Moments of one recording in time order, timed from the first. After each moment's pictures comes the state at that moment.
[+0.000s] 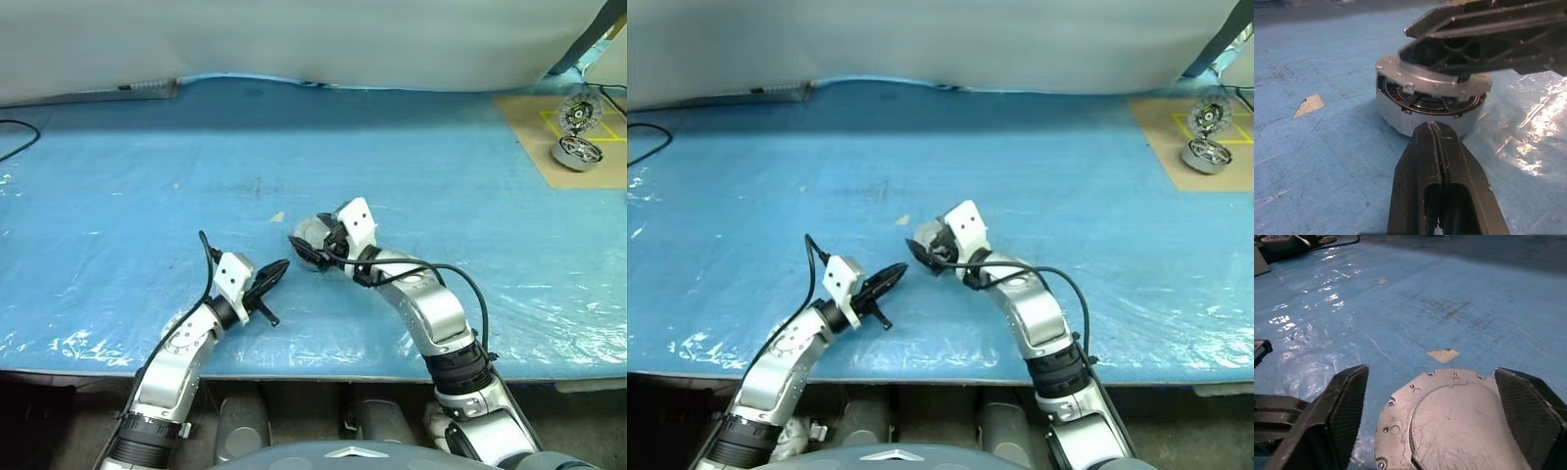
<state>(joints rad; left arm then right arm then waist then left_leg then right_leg) 0.02 0.26 -0.11 -0.13 -0.23 0.05 -0.62 -0.35 -0.16 0.24 -0.17 0.16 0.55 0.45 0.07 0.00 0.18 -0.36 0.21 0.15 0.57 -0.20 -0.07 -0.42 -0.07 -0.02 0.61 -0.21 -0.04</state>
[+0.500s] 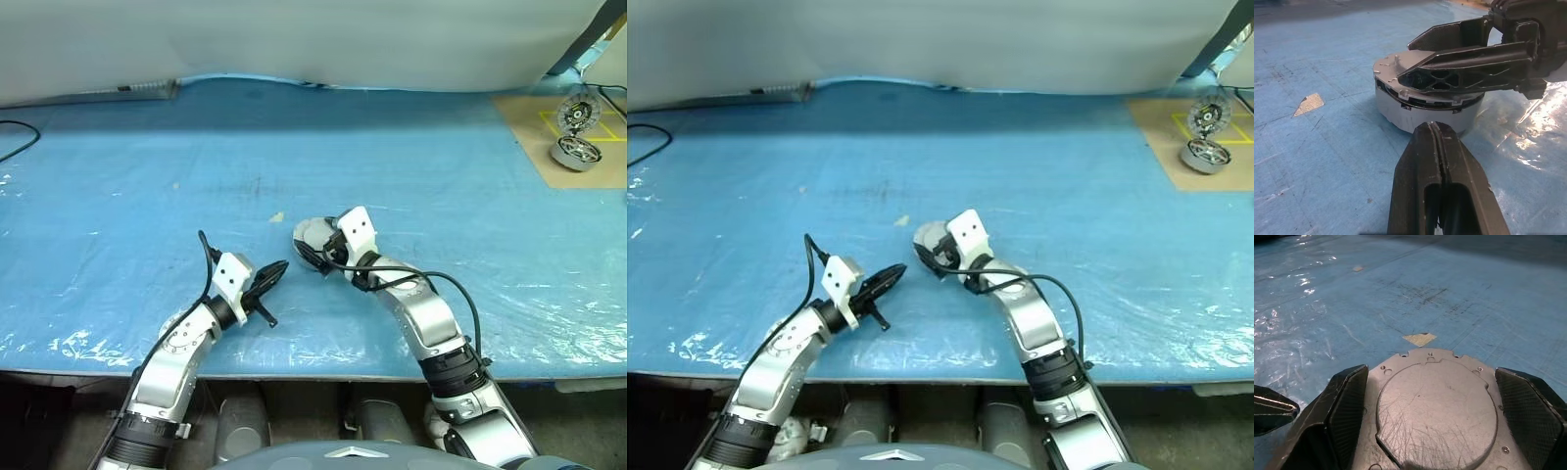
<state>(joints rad) 0.02 0.28 -0.11 -0.13 -0.23 0.06 -0.63 -0.33 -0.14 0.25 -0.04 0.10 0.40 0.41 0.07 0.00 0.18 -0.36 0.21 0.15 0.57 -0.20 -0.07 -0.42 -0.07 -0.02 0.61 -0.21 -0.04</state>
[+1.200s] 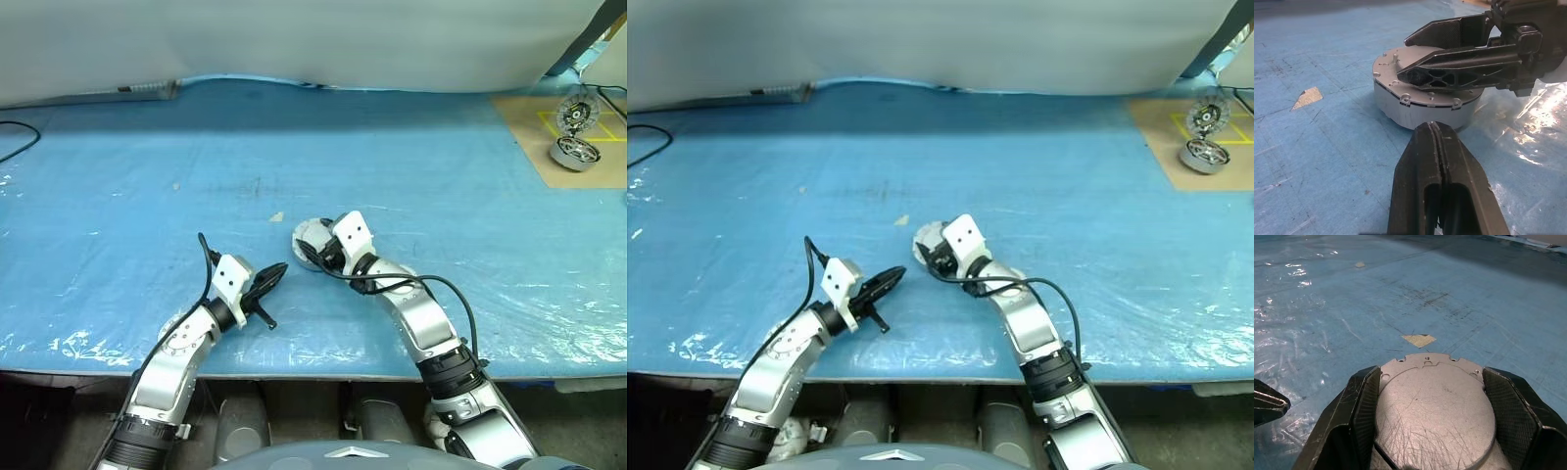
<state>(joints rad) 0.03 0.28 -0.11 -0.13 -0.23 0.05 -0.63 -0.33 -0.16 0.29 0.00 0.02 0.29 0.41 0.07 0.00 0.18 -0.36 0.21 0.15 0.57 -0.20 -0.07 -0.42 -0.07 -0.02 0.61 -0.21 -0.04</state>
